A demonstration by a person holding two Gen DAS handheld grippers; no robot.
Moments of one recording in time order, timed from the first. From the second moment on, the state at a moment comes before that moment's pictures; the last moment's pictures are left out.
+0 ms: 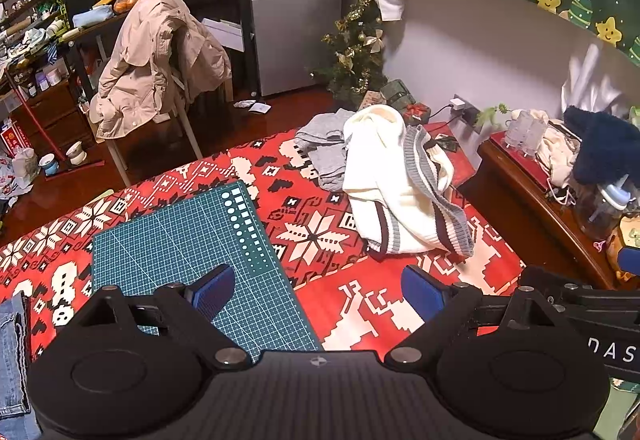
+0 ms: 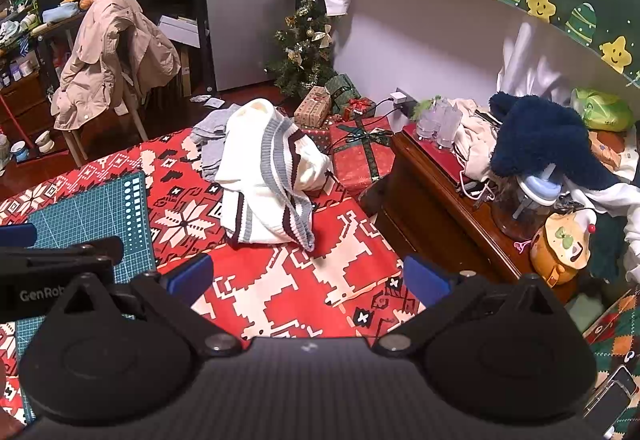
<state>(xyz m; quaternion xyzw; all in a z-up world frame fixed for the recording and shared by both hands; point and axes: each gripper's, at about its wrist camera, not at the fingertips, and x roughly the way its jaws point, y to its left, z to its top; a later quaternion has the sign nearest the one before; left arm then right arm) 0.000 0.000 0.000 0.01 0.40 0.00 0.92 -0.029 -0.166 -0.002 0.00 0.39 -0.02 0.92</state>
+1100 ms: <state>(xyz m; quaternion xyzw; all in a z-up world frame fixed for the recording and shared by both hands) -0.001 0.004 -0.005 0.01 0.40 0.00 0.92 -0.028 -0.164 -0.005 0.00 0.40 -0.02 0.92</state>
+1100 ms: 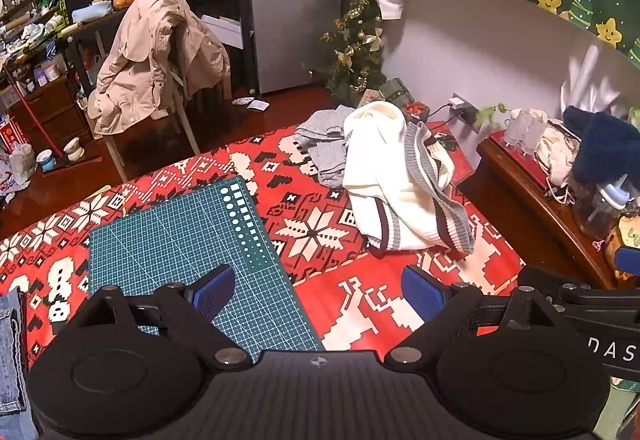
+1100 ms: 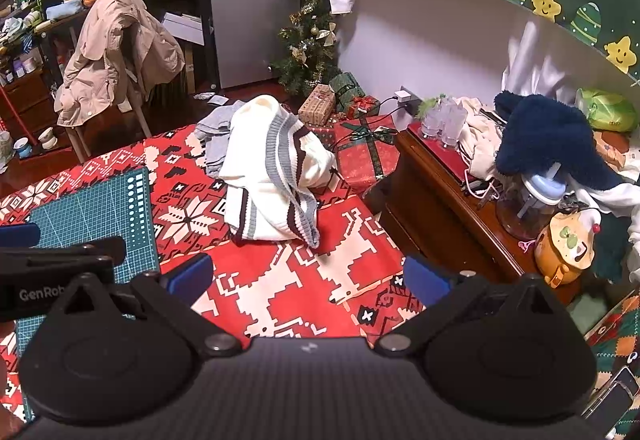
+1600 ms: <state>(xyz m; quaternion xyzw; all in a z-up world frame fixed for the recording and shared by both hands) -0.002 0.004 -0.007 0.01 0.40 0.00 0.92 -0.028 -0.163 -0.009 -0.01 0.40 -0.02 0.92</state>
